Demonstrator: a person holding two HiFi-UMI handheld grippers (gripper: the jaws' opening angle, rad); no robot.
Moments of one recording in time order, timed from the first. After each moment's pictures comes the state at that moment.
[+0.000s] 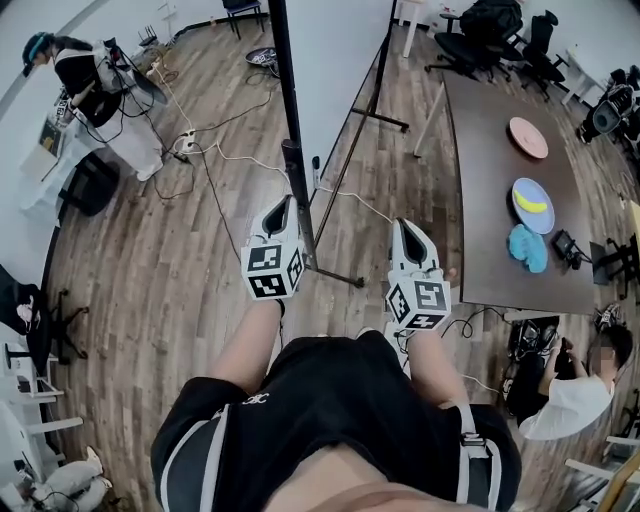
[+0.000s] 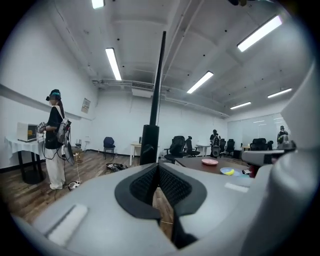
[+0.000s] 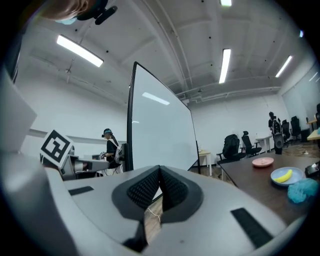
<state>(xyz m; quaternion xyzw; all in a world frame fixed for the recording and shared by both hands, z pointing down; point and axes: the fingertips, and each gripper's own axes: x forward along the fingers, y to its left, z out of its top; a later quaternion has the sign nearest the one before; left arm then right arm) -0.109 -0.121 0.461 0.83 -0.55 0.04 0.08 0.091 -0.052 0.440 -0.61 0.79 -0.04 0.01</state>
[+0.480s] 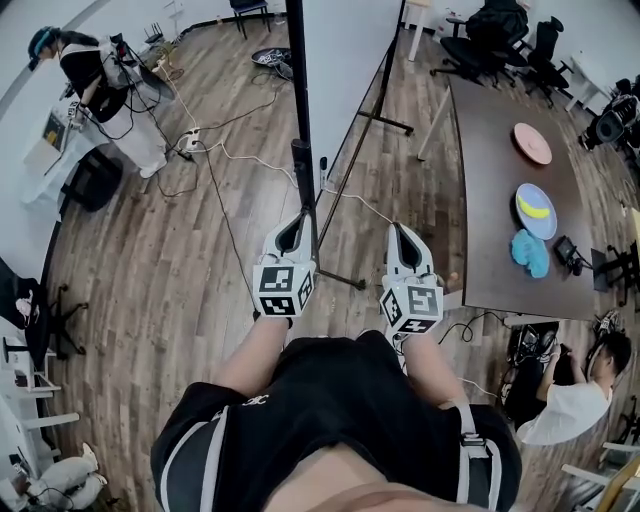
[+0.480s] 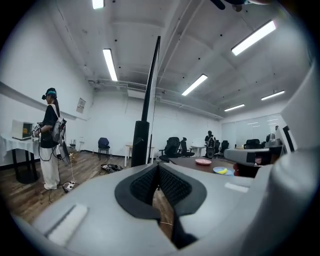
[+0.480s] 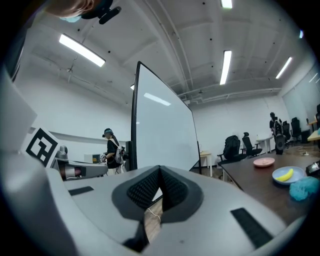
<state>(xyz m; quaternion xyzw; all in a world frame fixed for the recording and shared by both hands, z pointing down) -0.097 -0.088 0.474 0.85 -0.52 0.03 0.07 0.070 -0.049 0.448 -0.61 0.79 -0.03 0.01</state>
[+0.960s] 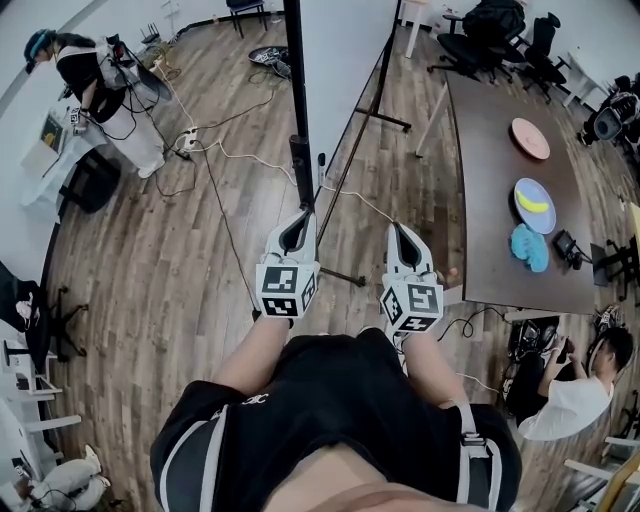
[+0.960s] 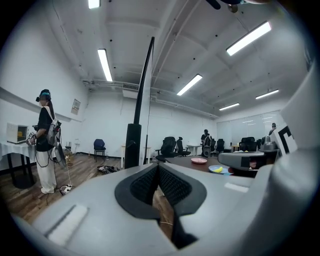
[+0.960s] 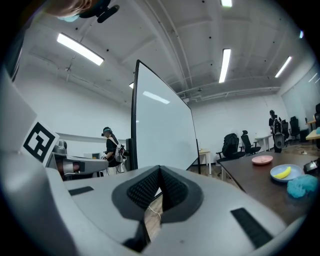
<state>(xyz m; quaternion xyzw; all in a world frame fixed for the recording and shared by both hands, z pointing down) -0.085 -0.078 0.467 0.86 -0.50 0.03 0.05 0.071 -0.043 0.456 -0.61 0.79 -0.04 0.01</state>
